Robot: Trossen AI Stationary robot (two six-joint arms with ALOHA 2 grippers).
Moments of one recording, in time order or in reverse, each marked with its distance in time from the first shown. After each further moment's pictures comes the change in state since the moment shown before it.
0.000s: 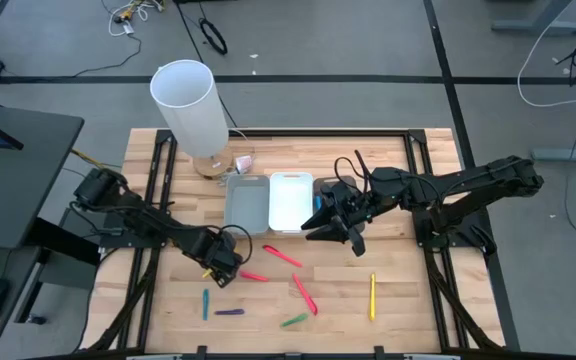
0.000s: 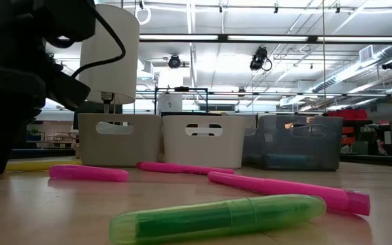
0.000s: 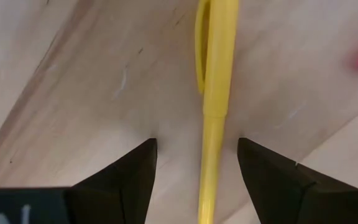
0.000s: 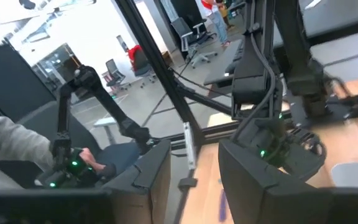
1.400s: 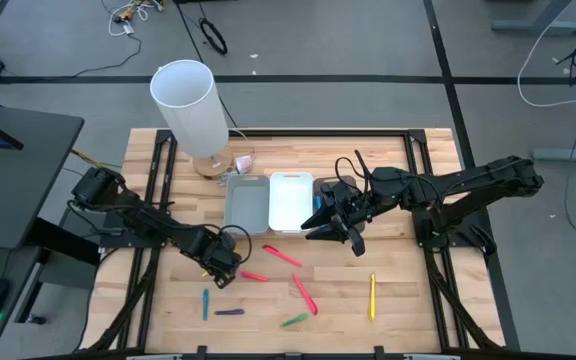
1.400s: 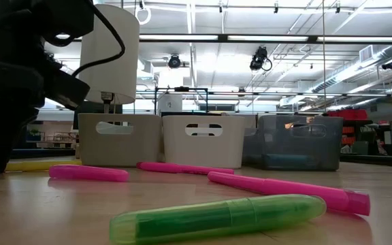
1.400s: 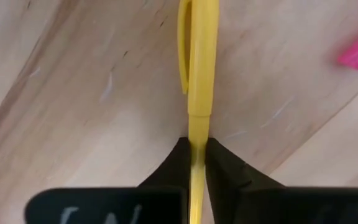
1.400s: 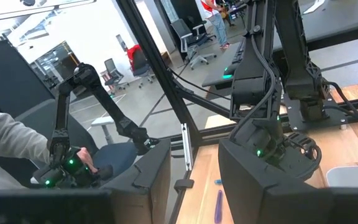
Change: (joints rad) left arm -0.003 -0.003 -0.024 0.057 0.008 0.011; right arm -0.003 0.000 0.000 0.002 0.001 -0.019
